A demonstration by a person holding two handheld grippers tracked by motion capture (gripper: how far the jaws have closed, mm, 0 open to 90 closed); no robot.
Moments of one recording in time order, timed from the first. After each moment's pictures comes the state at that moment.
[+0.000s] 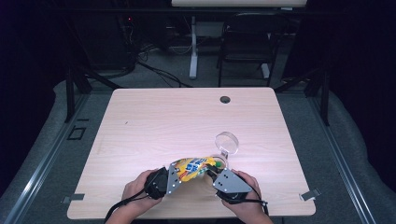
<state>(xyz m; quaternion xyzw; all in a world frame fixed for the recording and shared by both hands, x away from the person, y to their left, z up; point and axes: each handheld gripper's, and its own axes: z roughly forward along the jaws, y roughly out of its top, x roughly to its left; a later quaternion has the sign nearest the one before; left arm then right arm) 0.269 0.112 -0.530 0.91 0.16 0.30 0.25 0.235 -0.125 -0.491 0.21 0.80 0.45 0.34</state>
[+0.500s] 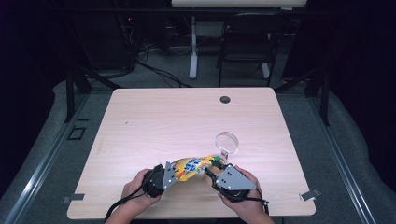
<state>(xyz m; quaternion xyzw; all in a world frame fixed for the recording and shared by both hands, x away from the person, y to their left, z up) 0.276 0.120 -0.532 0.90 0.18 0.27 0.27 0.238 -0.130 -0.490 0.23 0.78 0.47 0.34</state>
